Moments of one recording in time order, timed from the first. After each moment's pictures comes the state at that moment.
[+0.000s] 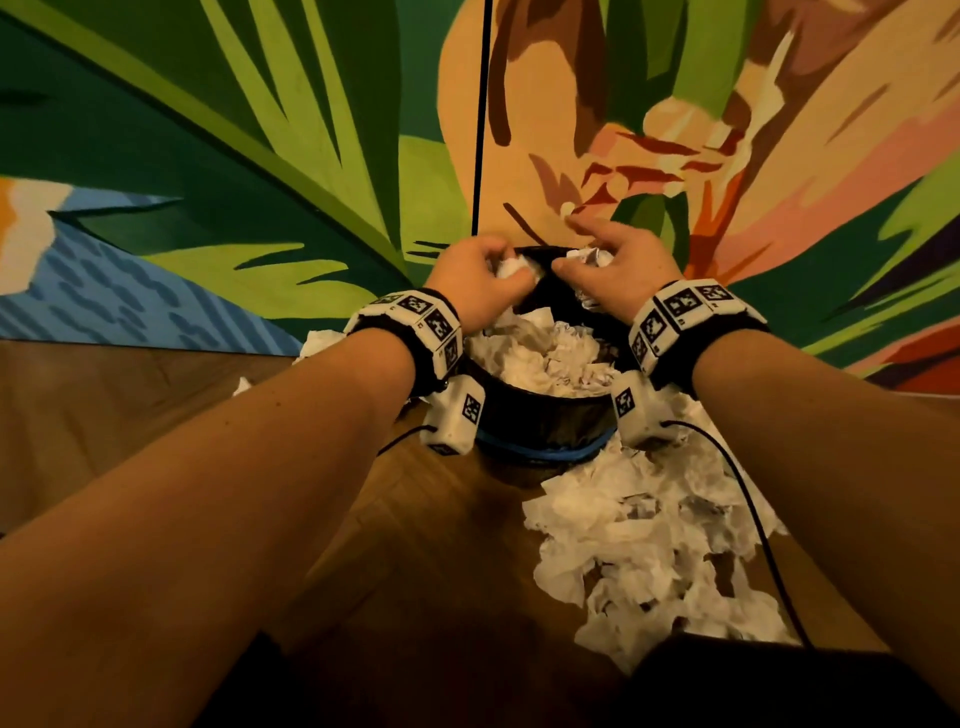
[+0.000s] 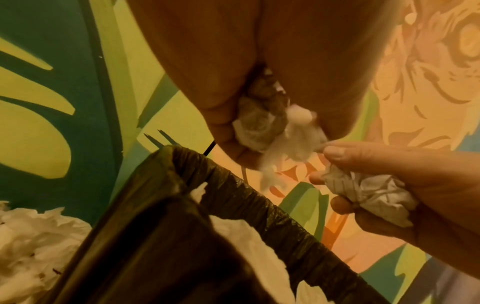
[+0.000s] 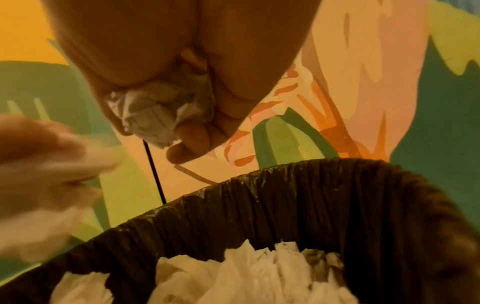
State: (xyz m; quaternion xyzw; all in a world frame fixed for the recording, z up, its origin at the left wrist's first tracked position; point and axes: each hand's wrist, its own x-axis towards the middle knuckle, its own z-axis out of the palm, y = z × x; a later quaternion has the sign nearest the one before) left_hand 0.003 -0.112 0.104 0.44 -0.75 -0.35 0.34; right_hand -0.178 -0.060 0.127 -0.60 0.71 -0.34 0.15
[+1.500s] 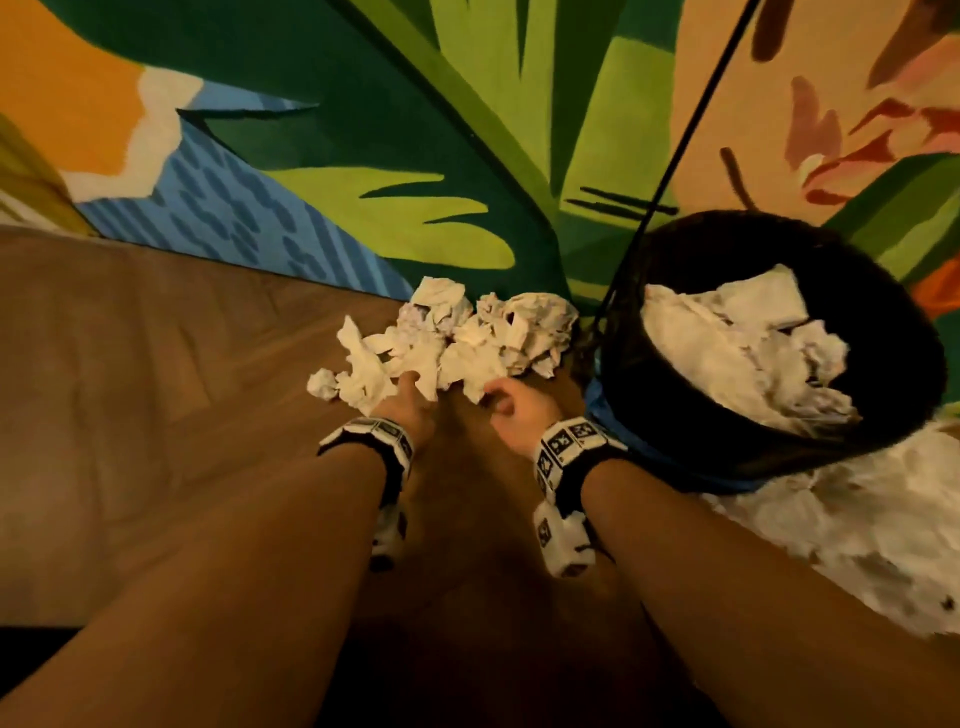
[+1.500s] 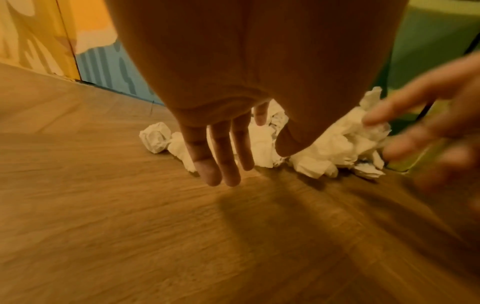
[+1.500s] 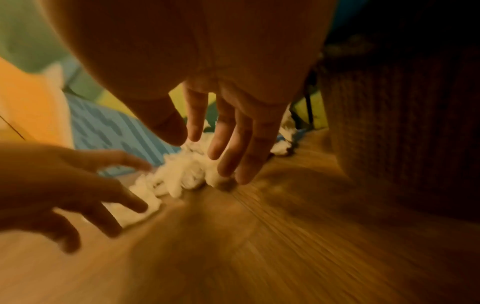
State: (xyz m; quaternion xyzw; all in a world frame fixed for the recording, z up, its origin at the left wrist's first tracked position) left_hand 0.213 -0.108 -0.098 0.72 -0.58 -0.37 0.02; right_hand 0.037 -0.091 -0.088 -0.58 0.68 -0.11 0.44
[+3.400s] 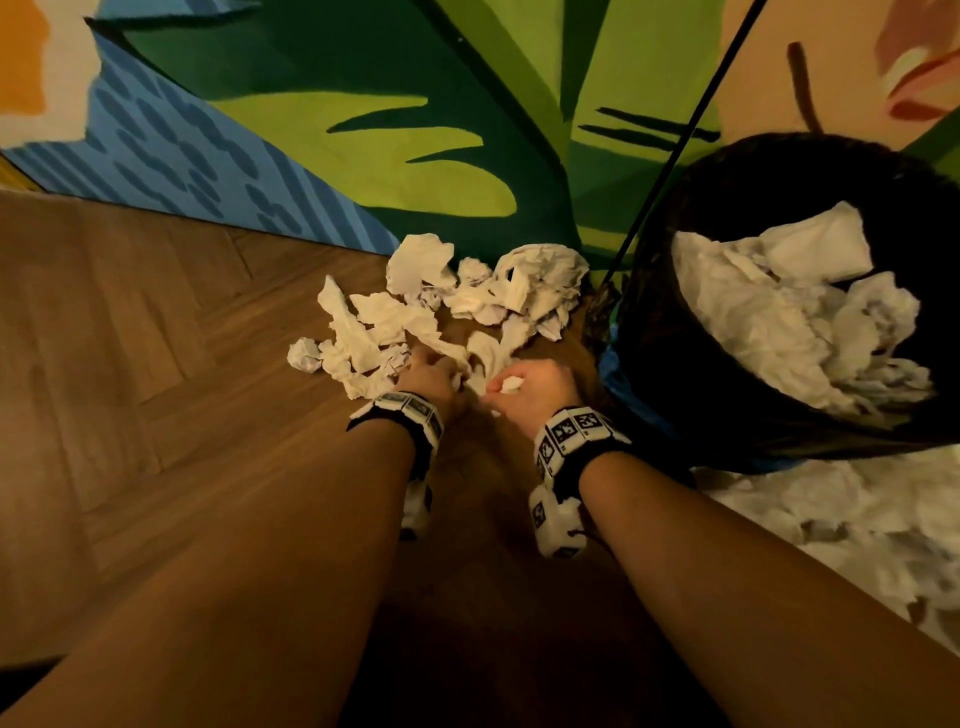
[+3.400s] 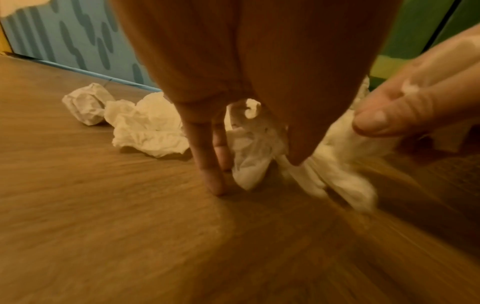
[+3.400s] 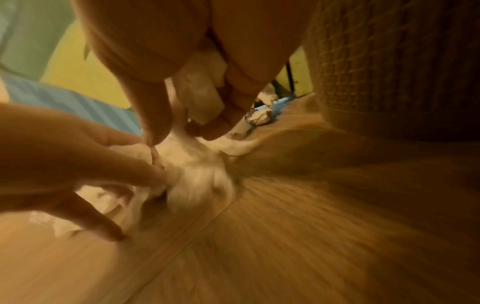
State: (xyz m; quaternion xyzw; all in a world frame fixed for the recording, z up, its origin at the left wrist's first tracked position) left_hand 0.189 -0.138 -0.158 0.66 -0.68 -0.31 -0.10; right_hand 0.033 -0.097 -0.127 -0.56 0.72 -0.16 0.37
